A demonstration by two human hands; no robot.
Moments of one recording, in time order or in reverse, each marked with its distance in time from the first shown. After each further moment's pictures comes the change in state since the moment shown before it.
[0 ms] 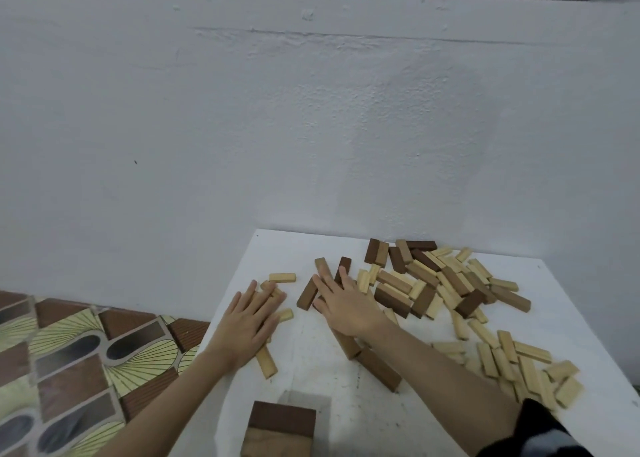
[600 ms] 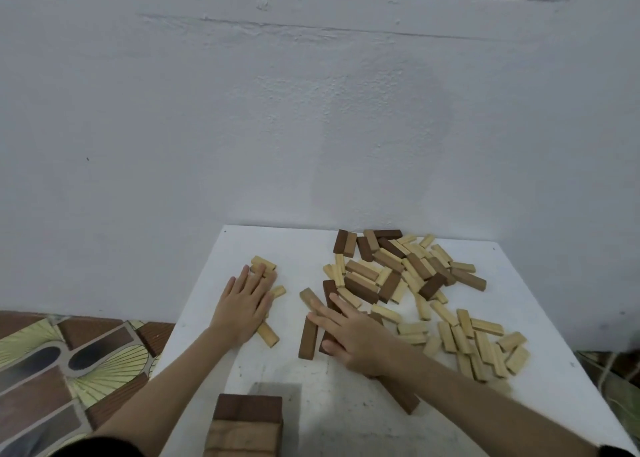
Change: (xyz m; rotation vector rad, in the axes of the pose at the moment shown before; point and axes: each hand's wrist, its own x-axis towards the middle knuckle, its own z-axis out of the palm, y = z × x) left_hand 0.041 0.038 0.006 0.088 -0.058 -0.057; right_hand -0.098 0.031 0.016 0.056 0.022 -0.172
